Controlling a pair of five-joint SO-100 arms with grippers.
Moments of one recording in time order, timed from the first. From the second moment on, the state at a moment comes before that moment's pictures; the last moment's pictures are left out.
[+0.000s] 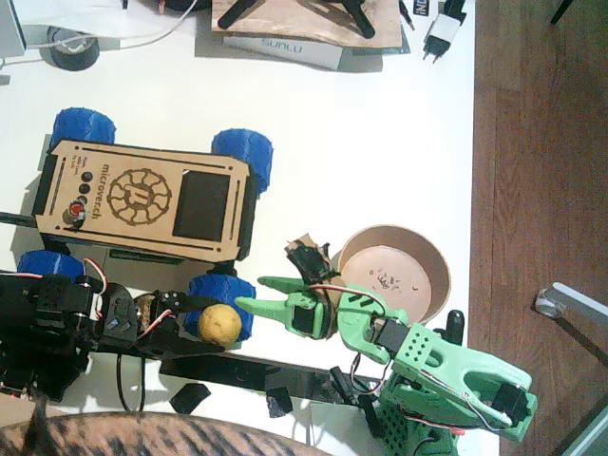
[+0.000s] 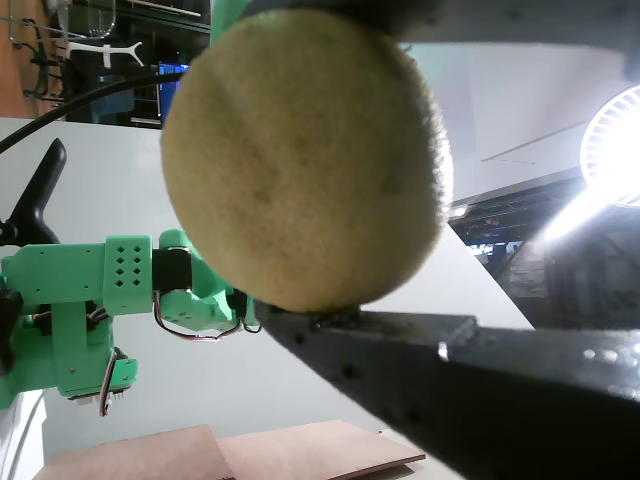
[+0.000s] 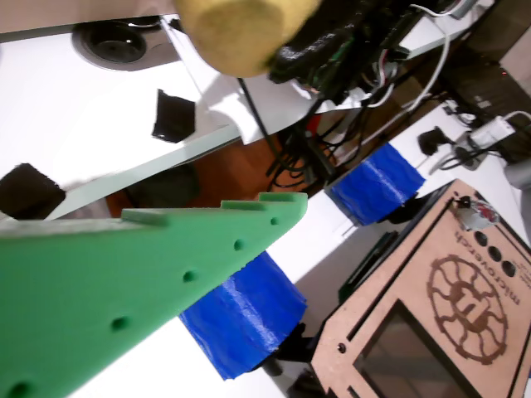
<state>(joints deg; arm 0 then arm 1) 82.1 155.5 156.9 19.6 -98.7 -57.1 153.2 155.4 12.0 -56.7</state>
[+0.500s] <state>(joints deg) 82.1 155.5 156.9 20.0 -98.7 -57.1 156.4 156.0 11.3 -56.7</state>
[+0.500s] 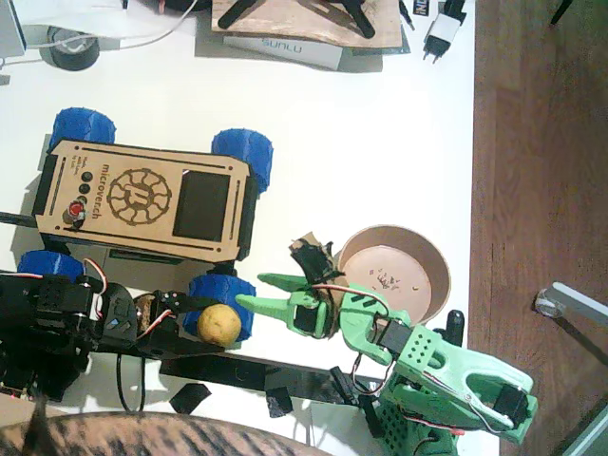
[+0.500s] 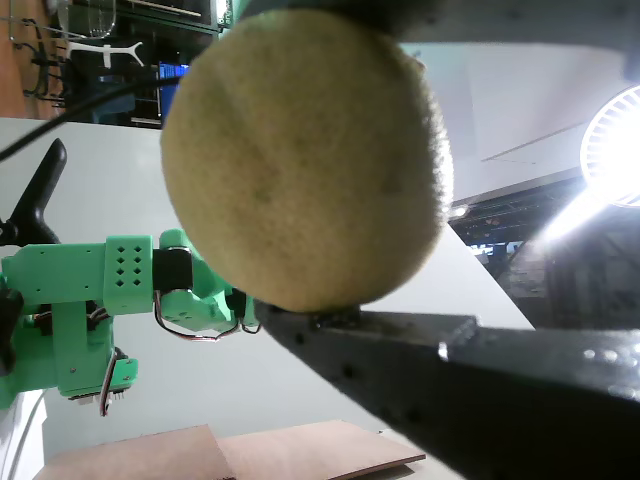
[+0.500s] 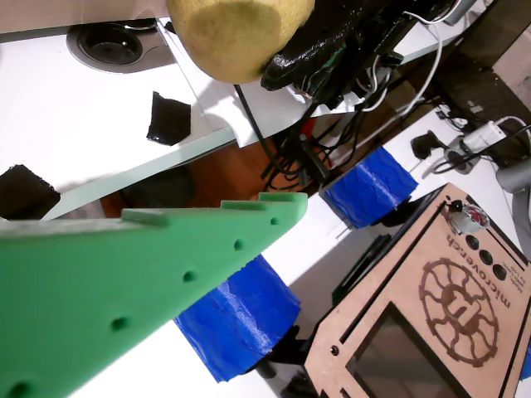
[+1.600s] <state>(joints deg) 82.1 155.5 156.9 20.7 -98.7 -64.9 160.4 159.9 17.7 -49.6</state>
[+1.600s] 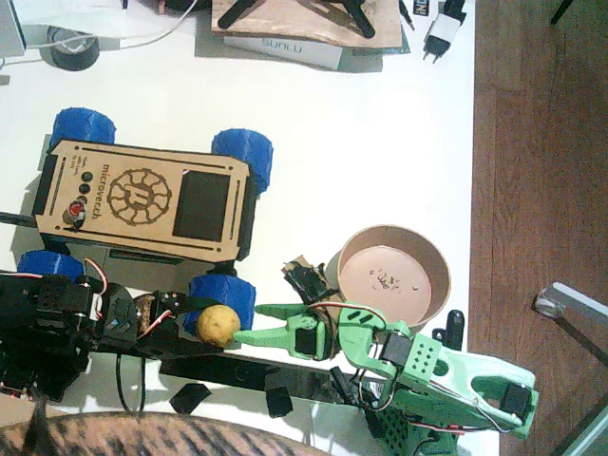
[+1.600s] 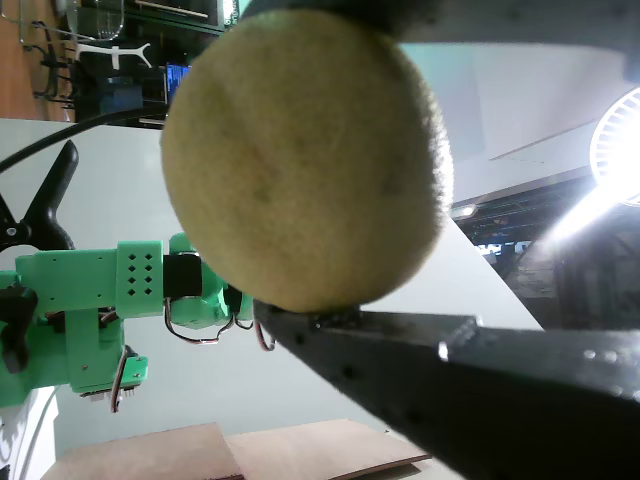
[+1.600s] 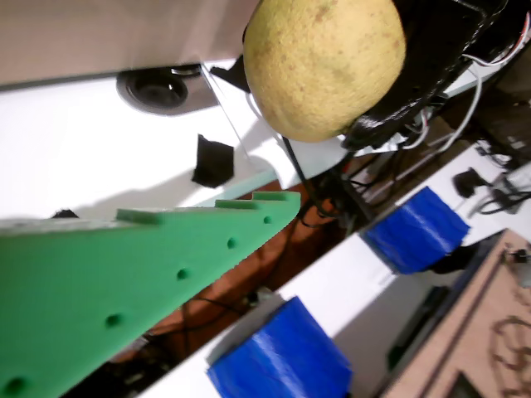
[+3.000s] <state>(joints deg) 82.0 156.2 156.9 23.5 -98.7 -67.8 134.9 147.8 6.5 -40.3</state>
